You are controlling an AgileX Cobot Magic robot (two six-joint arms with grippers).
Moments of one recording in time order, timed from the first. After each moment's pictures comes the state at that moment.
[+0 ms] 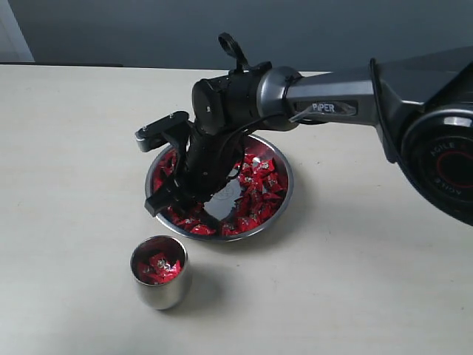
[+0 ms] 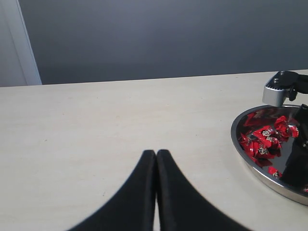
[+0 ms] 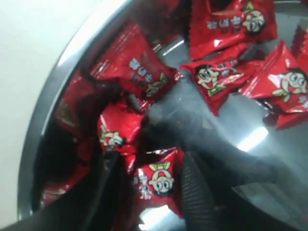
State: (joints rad) left arm 0.00 0.00 0.00 0.04 0.24 -0.06; right arm 0.76 2.26 -1.63 0.24 0.77 -0.21
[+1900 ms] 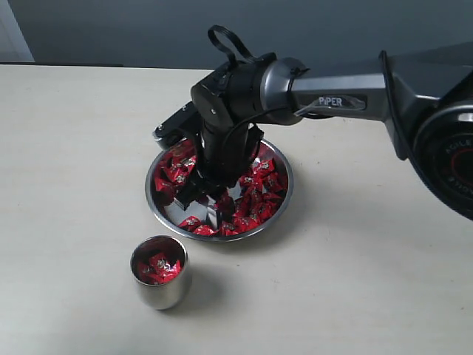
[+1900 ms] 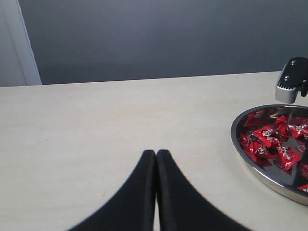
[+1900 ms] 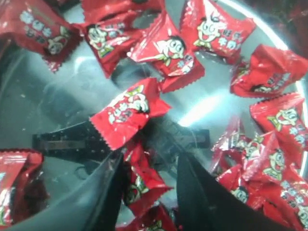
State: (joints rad) left arm 0.00 0.00 0.00 0.04 0.24 -0.06; right arm 0.76 2.23 -1.63 -0.11 0.84 -0.04
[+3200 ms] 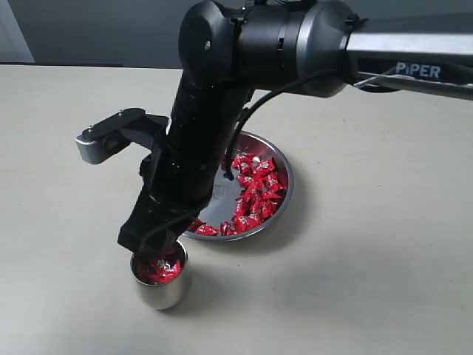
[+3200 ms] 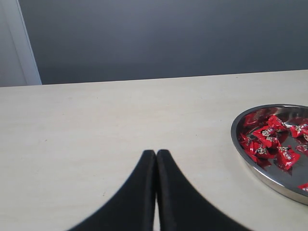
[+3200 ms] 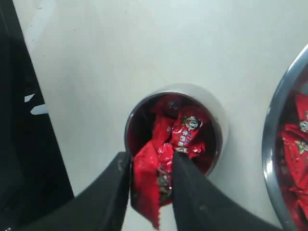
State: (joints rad) left arm 0.00 0.00 0.00 0.04 0.24 -0.06; right arm 0.85 1.98 -1.56 0.47 1.14 -0.52
